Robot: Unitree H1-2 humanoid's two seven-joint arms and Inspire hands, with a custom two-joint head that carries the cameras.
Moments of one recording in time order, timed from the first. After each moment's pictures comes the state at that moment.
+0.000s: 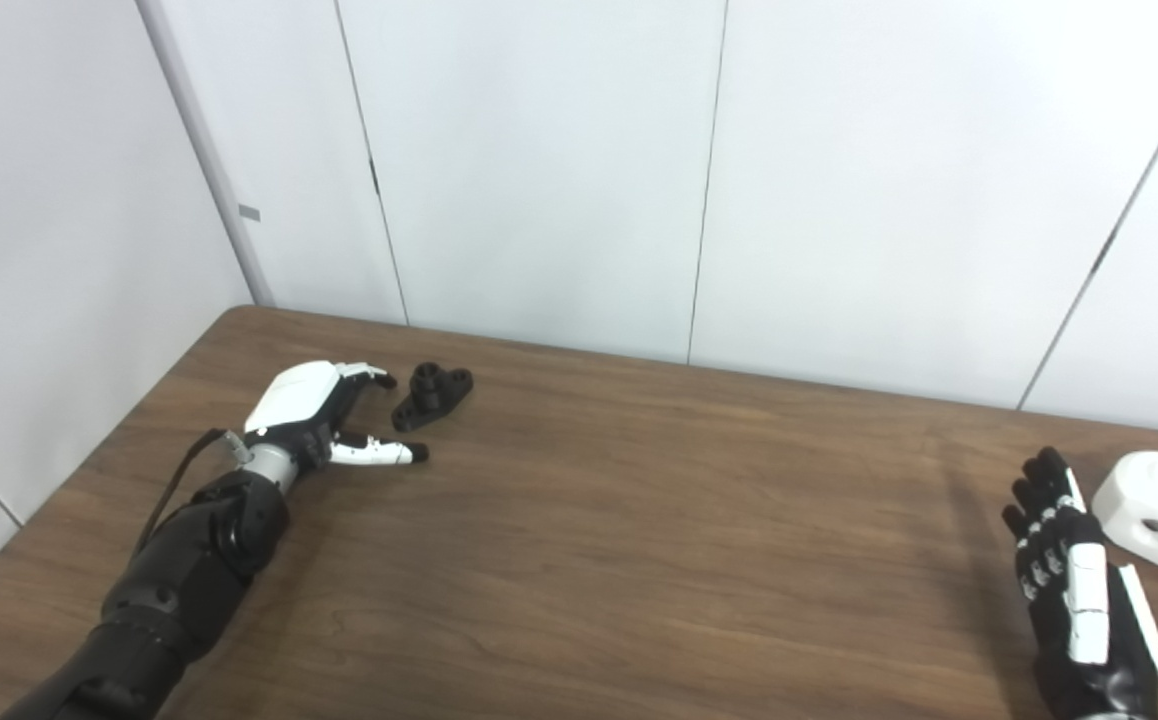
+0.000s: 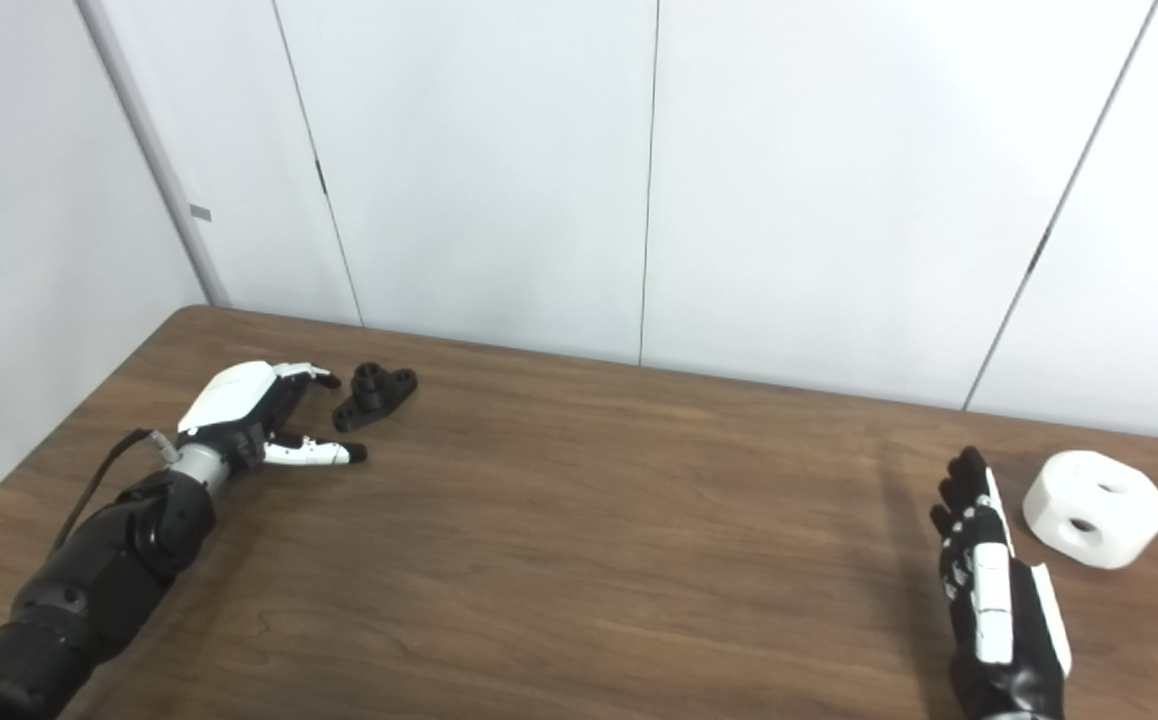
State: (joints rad) left arm -0.50 0.63 -0.18 0.72 0.60 -0.14 0.14; right arm -0.12 -0.11 -0.09 0.08 0.14 -0.16 0.10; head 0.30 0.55
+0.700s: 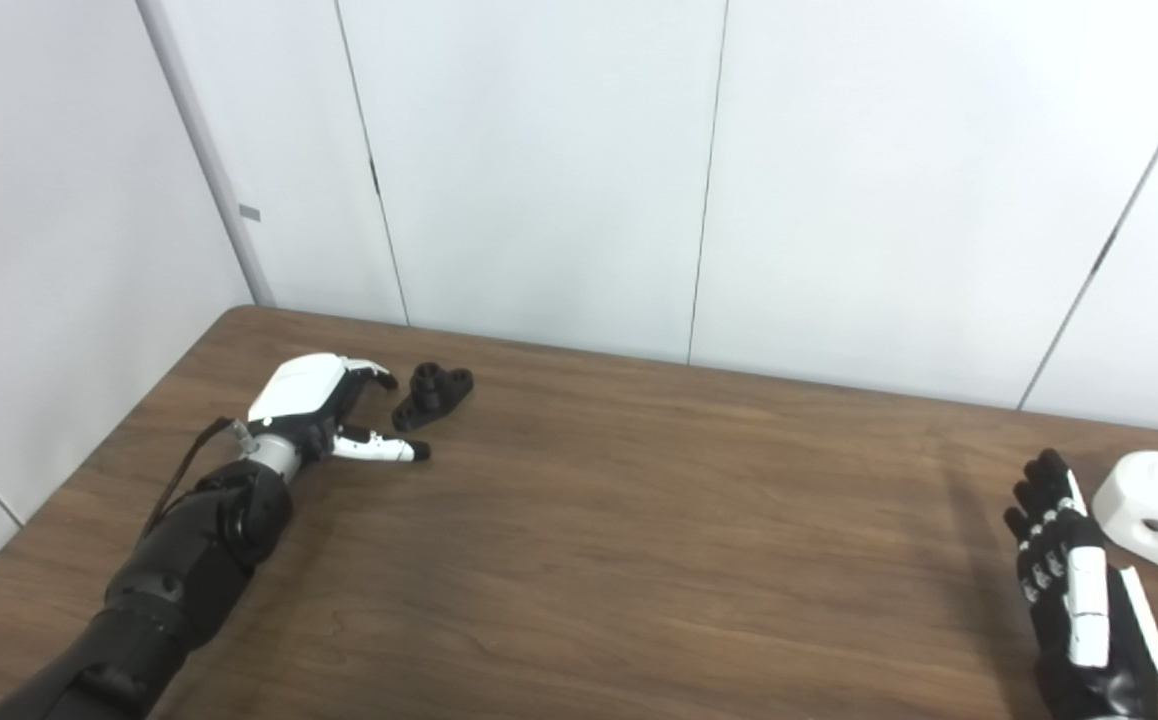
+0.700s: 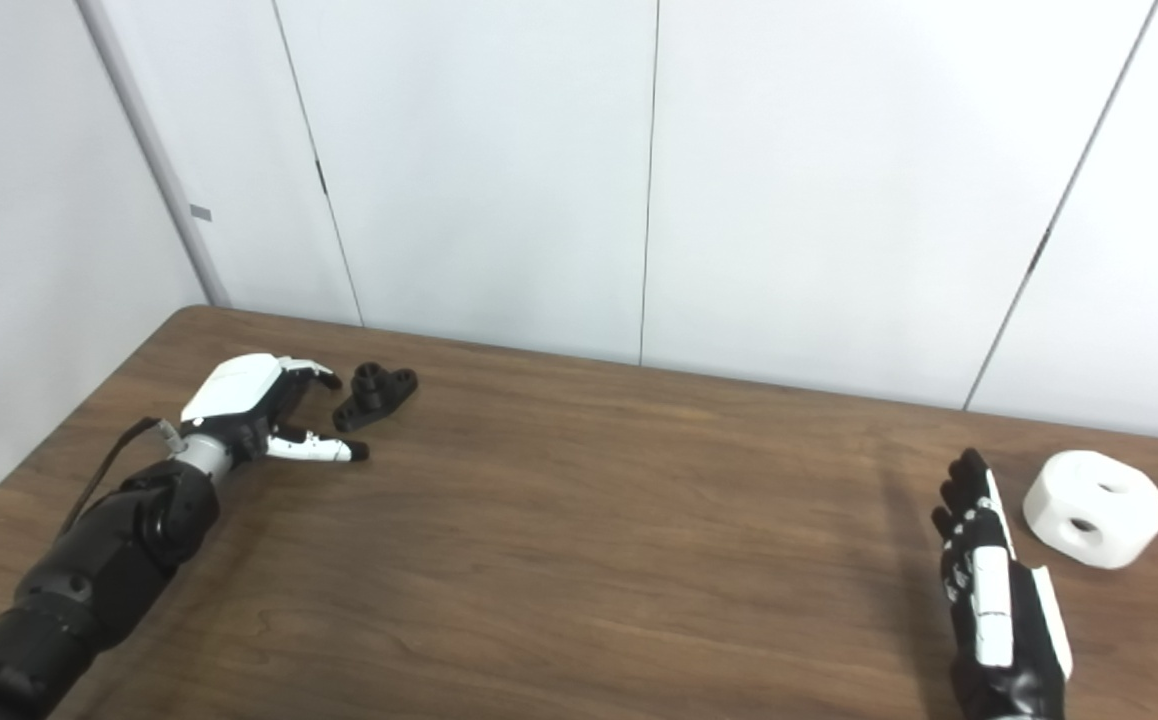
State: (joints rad) left arm -0.53 0.63 -0.21 0.74 0.62 -0.13 0.15; right arm -0.12 -0.11 -0.09 0.08 0.14 -0.16 0.10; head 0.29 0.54
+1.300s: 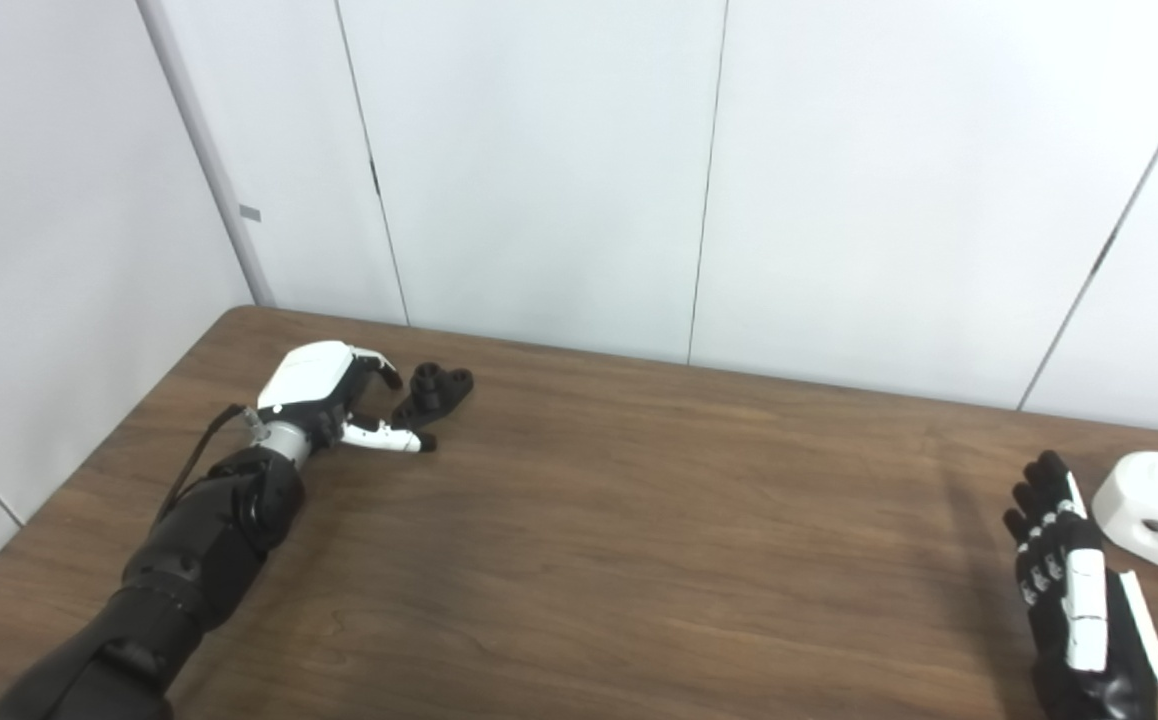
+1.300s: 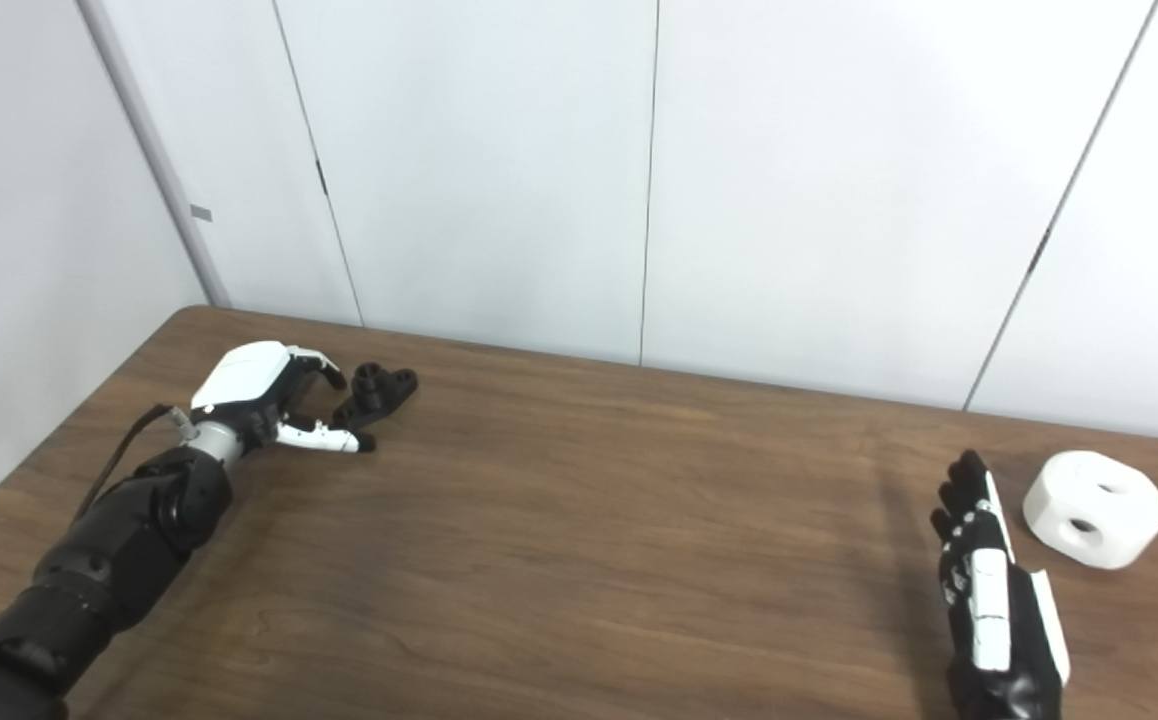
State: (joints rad) left arm -0.58 0.61 -0.24 0.81 0.61 -0.14 0.19; right arm -0.10 -0.08 -0.09 0.05 0.12 -0.16 0.08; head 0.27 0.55
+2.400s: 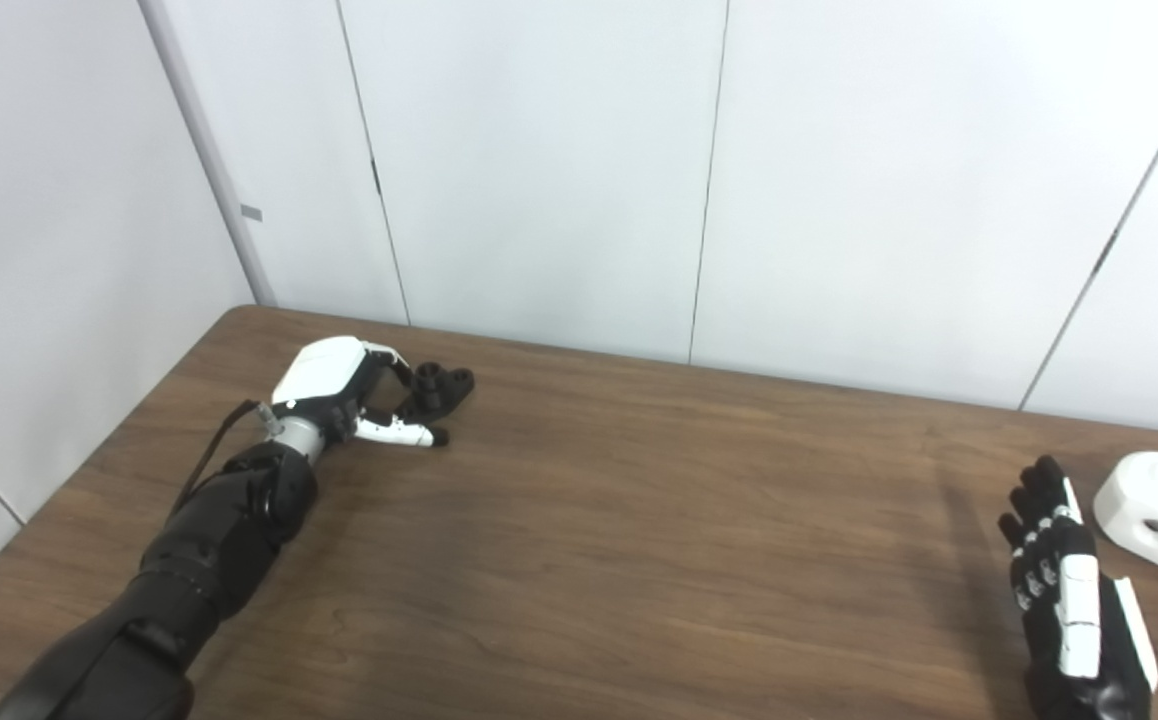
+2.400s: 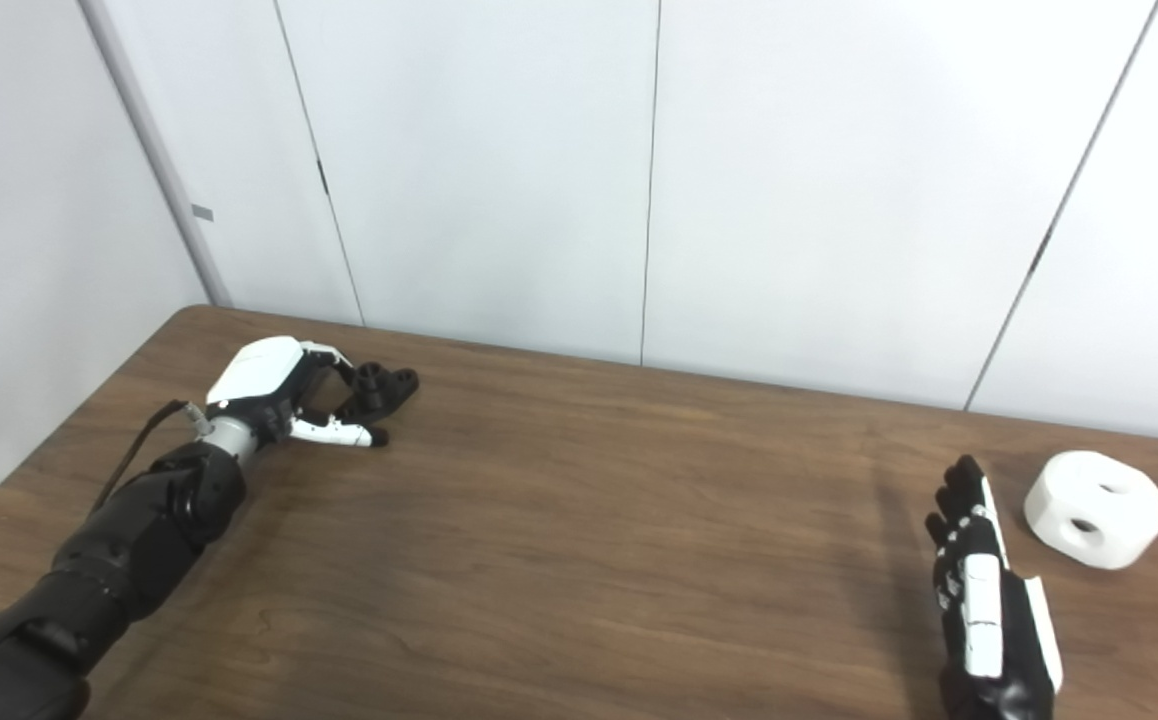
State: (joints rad) left arm -0.63 0.60 -0.30 0.89 0.59 -0.19 0.22; right arm -0.09 -0.07 -0.08 0.04 0.12 -0.16 0.08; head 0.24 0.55
